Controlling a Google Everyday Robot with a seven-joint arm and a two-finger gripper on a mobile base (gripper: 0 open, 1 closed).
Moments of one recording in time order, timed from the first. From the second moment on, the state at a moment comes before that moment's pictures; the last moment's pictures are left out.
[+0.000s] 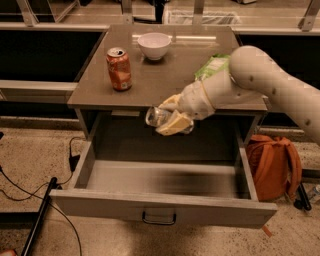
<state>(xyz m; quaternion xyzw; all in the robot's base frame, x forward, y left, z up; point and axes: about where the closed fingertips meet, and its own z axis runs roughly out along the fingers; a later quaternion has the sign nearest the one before) 0.575 -0.012 0.801 -0.68 0.57 0.29 0.36</state>
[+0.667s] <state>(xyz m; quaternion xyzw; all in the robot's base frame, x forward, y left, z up) 0.564 -0.057 0.797 -0.60 0.61 0.31 0.42</state>
